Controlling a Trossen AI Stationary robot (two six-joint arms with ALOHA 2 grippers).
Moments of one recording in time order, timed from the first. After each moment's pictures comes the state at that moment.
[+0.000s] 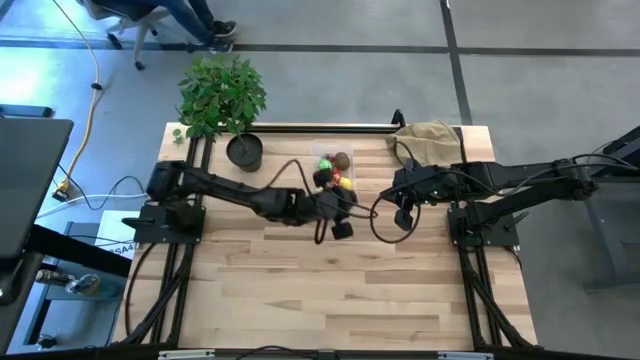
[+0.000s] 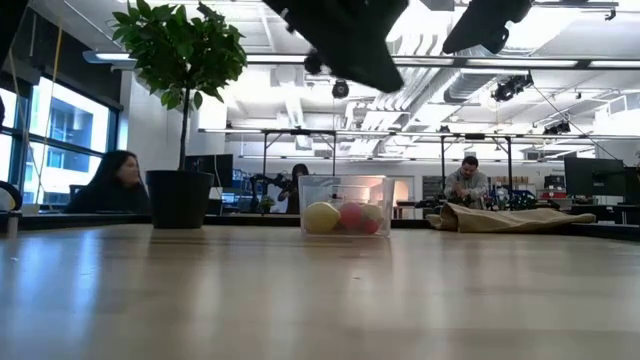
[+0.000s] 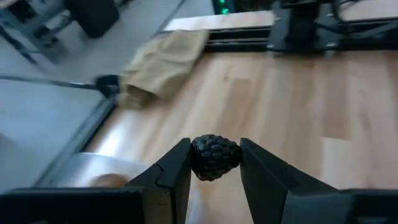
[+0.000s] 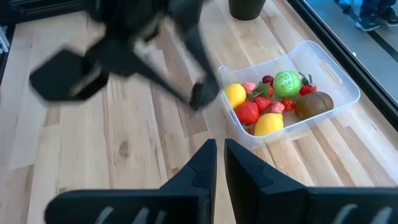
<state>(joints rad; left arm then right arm) 0.00 1.85 1.37 -0.08 -0.55 -0.01 0.08 1.02 0.99 -0.67 0.23 0.26</state>
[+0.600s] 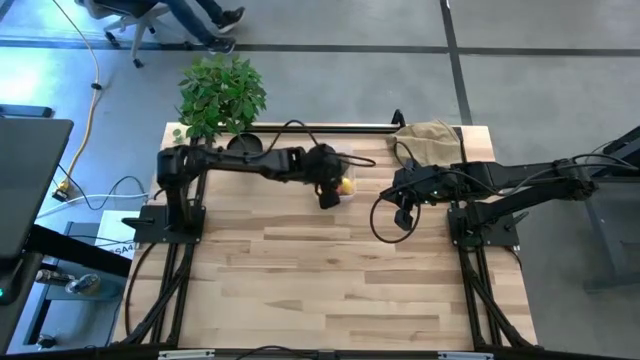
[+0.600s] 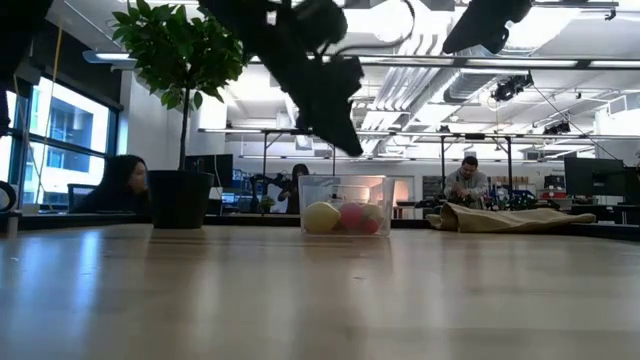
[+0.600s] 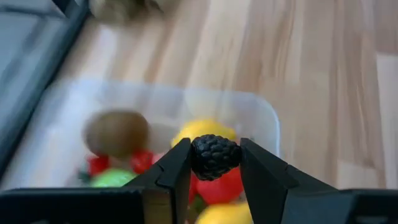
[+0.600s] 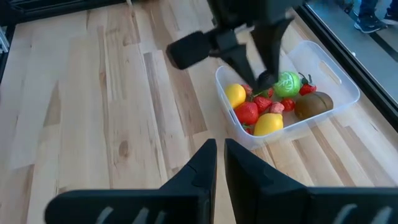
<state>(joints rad) 0.32 1.87 1.37 -0.31 -0.11 0.07 0.08 1.02 0.99 -0.67 0.23 0.26</state>
